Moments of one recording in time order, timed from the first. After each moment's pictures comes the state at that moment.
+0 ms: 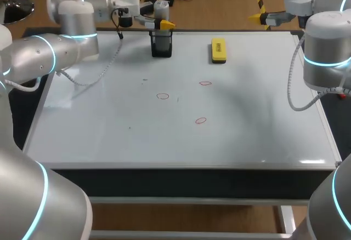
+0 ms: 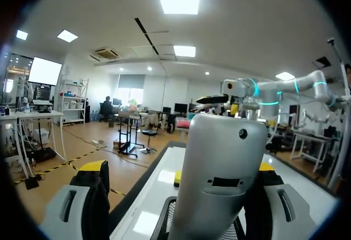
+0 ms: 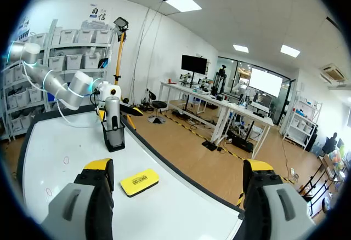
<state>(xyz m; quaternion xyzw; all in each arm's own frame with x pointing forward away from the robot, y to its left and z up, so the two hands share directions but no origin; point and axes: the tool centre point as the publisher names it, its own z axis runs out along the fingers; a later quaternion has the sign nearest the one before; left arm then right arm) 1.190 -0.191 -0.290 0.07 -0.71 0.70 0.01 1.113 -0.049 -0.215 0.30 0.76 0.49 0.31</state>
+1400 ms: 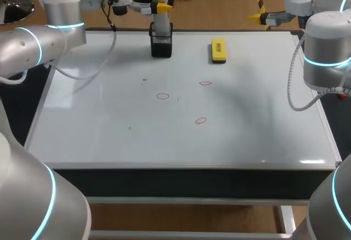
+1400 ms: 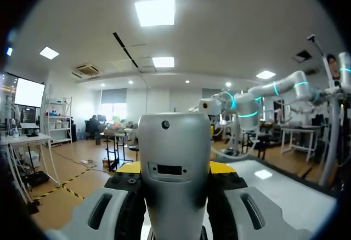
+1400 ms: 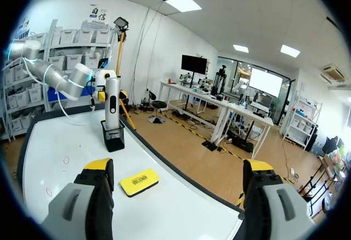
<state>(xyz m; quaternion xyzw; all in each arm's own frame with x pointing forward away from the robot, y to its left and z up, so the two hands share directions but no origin) 1.156 -0.180 -0.216 -0.01 -0.68 0.73 0.01 1.113 -0.049 -0.215 0.30 0.76 0.49 0.31</state>
